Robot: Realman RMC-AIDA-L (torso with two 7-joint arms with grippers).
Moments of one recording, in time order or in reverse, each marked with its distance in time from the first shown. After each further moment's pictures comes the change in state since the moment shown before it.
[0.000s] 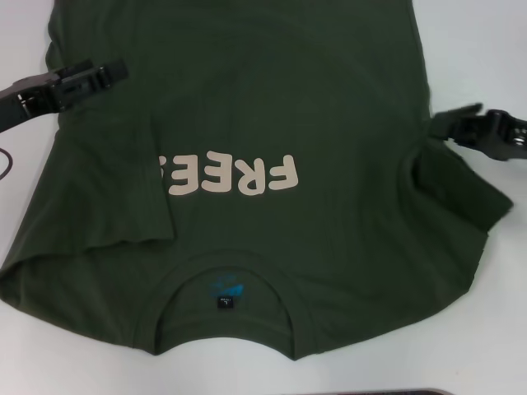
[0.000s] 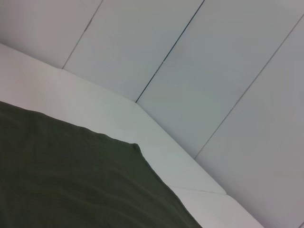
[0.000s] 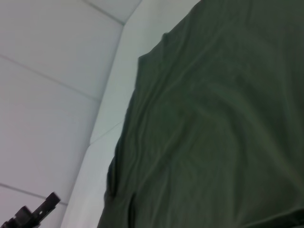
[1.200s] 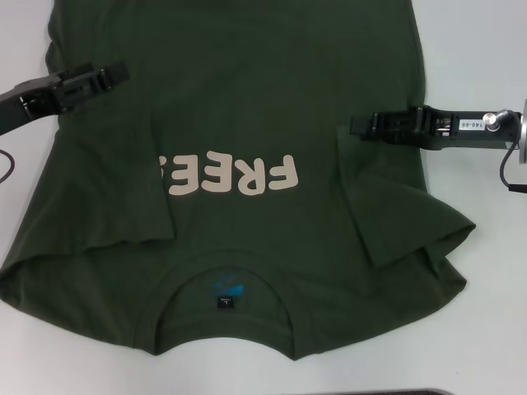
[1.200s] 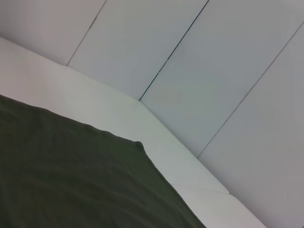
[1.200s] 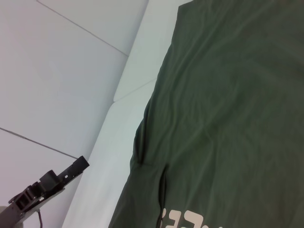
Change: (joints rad) left arm -0.003 0.005 0.000 -0.023 0.002 -0.015 0.002; right arm 0.118 0.049 -0.123 0.033 0.003 0.061 0.008
